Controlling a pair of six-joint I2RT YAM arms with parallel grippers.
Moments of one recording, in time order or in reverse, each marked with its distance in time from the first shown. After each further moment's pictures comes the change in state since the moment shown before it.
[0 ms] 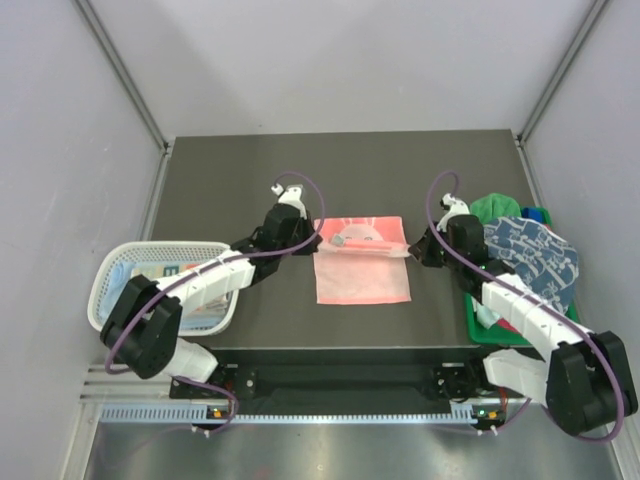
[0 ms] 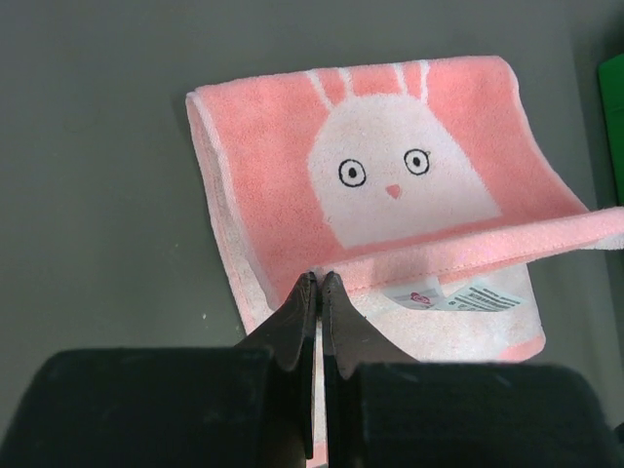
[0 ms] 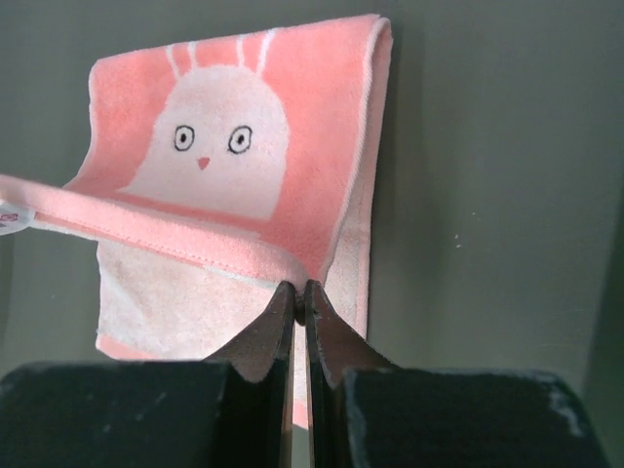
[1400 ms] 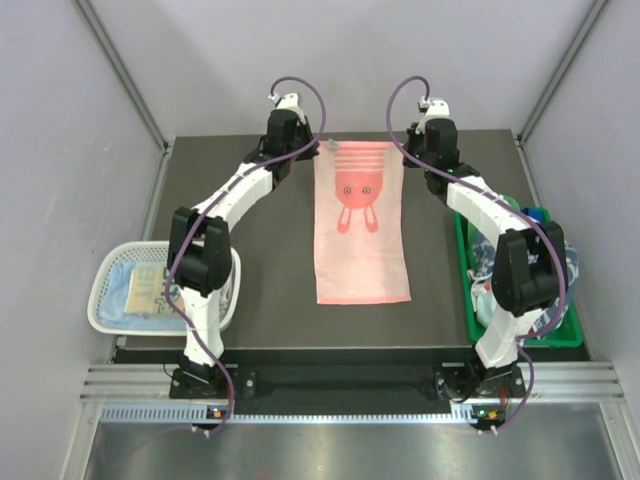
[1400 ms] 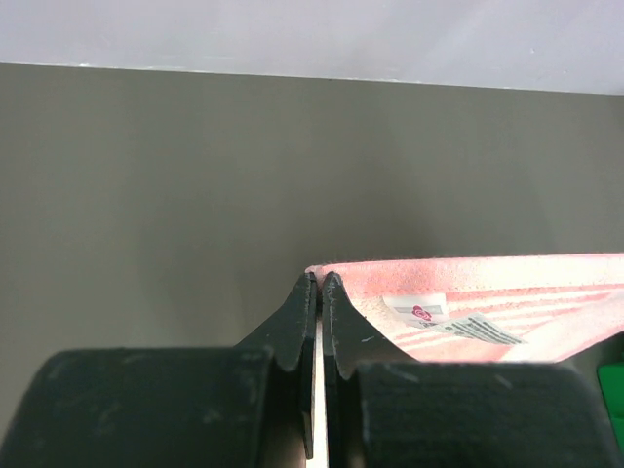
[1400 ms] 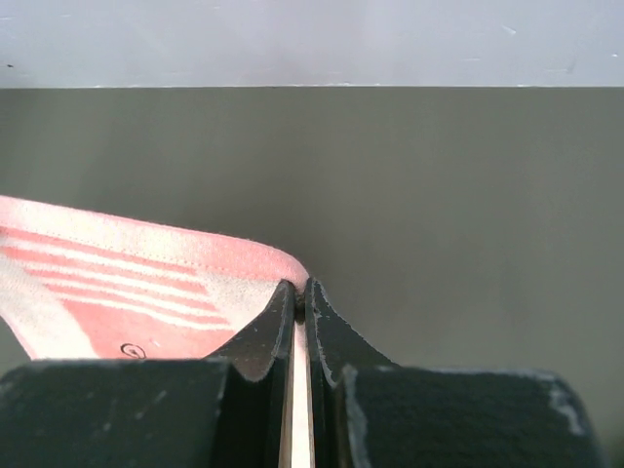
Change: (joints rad) left arm 0.245 0.598 0.921 -0.124 0.053 0.132; right arm -0.023 0.670 0.836 0.099 0.207 -0.263
